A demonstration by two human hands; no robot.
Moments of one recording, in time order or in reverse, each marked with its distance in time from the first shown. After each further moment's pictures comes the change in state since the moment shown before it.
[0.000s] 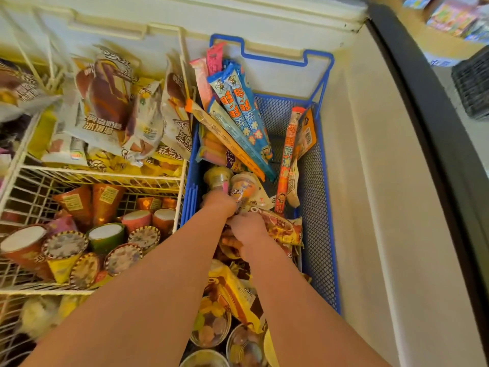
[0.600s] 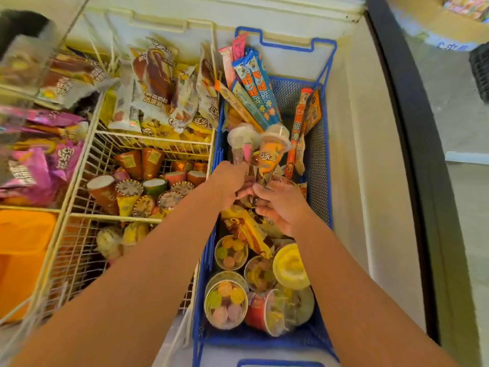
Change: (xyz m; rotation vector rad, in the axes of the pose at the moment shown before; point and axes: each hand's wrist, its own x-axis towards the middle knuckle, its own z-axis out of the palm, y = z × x) left_hand -0.131 -0.030 -0.045 -0.878 -0.196 -0.022; right_hand -0.108 0.013 -0.046 0.129 -0.197 -0.184
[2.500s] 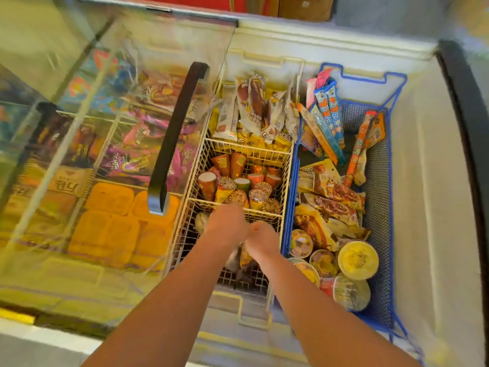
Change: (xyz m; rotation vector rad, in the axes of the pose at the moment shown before) left_hand -0.130 -0.032 -0.185 1.315 0.247 0.134; right_hand -0.091 0.084 0.213 -0.965 0.147 -0.038
